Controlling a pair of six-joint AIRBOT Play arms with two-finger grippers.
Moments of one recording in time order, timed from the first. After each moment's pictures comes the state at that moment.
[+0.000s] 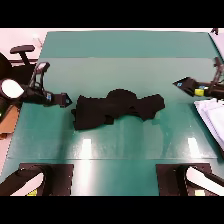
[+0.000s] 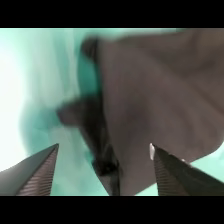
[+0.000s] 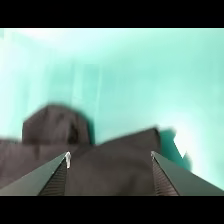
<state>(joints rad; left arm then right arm) -0.08 -0.99 0.90 1.20 -1.03 -1.50 -0.39 -1.13 0.92 -0.58 1.02 1.00</state>
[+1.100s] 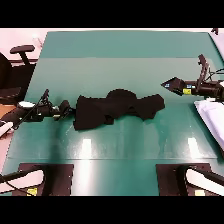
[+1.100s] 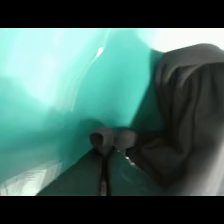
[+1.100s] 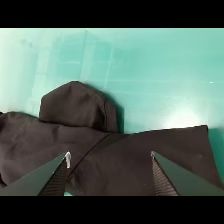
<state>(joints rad) 0.14 -1.30 0.64 0.52 -0.79 -1.19 -0.22 -1.19 0.93 -0.58 1.00 1.01</state>
